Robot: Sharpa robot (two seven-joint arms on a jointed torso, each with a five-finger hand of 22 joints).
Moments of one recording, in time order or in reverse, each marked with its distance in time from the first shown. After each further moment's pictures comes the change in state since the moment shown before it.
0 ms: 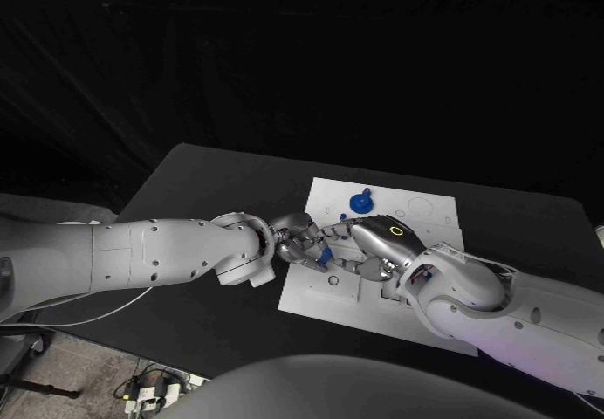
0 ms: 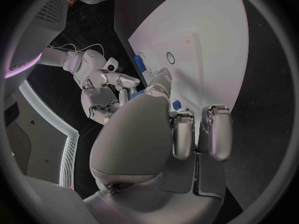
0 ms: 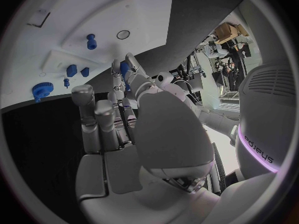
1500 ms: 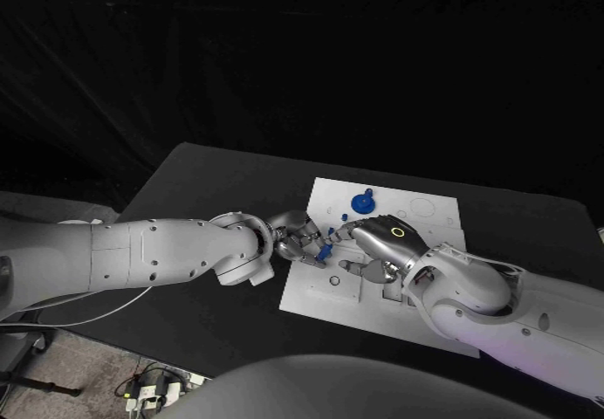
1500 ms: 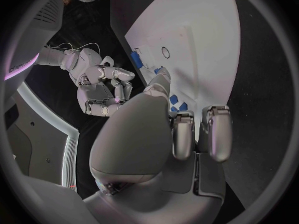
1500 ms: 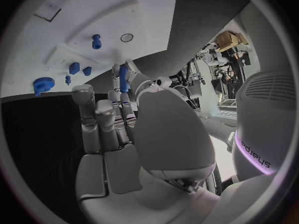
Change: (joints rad) left arm -0.002 -0.011 -0.003 0.002 -0.001 -0.049 0.002; left_hand -0.004 -0.002 0.003 0.003 0.001 -0.004 0.003 0.000 0.000 0.000 0.000 0.000 0.000 0.000 0.000 0.000 0.000 0.000 0.000 0.000 0.008 0.000; right arm 0.007 -0.014 0.003 0.021 -0.080 0.037 -0.026; right_hand 0.018 -0.034 0.010 0.057 0.088 0.140 0.077 0.102 -0.064 0.089 -0.007 -0.110 -0.071 0.001 -0.006 -0.004 0.001 0.000 -0.004 -0.004 -0.016 0.000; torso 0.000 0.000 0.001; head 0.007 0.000
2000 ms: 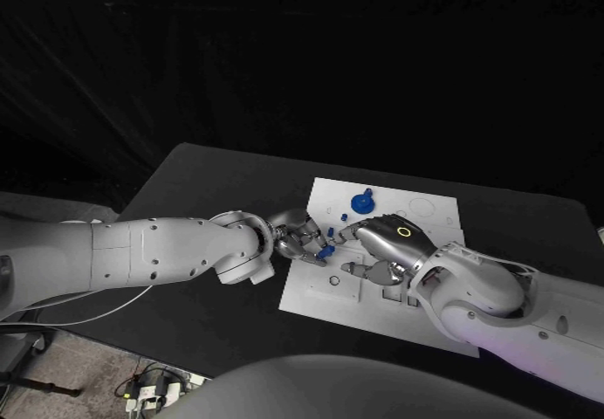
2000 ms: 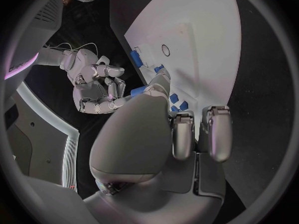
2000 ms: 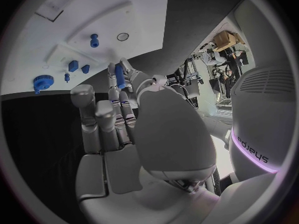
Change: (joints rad) left arm 0.003 0.003 0.003 -0.004 -0.001 0.000 -0.003; left_hand -0.008 0.008 0.000 0.000 -0.004 0.000 0.000 0.000 0.000 0.000 0.000 0.000 0.000 0.000 0.000 0.000 0.000 0.000 0.000 0.000 0.000 0.000; right arm 0.020 -0.039 -0.004 0.050 0.012 0.013 0.015; right_hand 0.000 -0.021 -0.001 0.052 -0.091 -0.019 0.023 0.041 -0.038 0.074 -0.007 -0.060 -0.055 0.024 -0.003 0.004 0.006 0.000 0.028 -0.007 0.033 0.000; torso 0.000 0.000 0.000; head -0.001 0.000
